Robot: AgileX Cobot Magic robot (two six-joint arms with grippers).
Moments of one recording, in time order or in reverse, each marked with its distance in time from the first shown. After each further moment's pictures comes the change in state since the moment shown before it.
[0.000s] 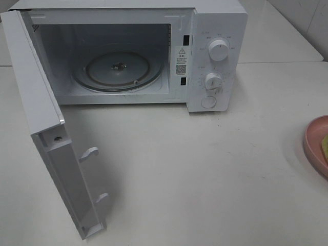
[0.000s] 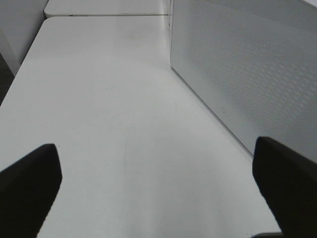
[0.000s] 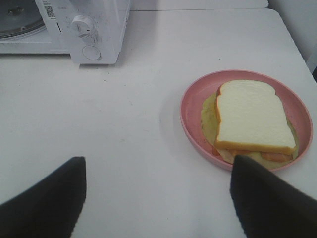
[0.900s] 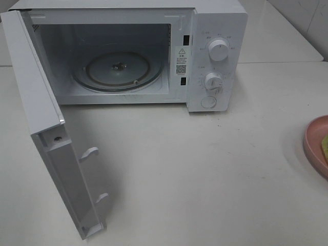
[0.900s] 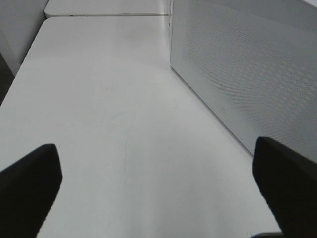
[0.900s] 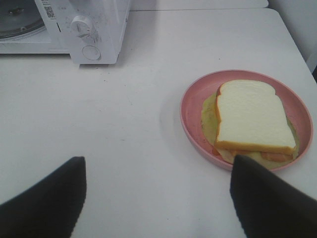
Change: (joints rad) left arm 0.000 0.000 0.000 0.000 0.000 0.000; right arm 0.001 0.000 0.000 -0.005 0.000 0.002
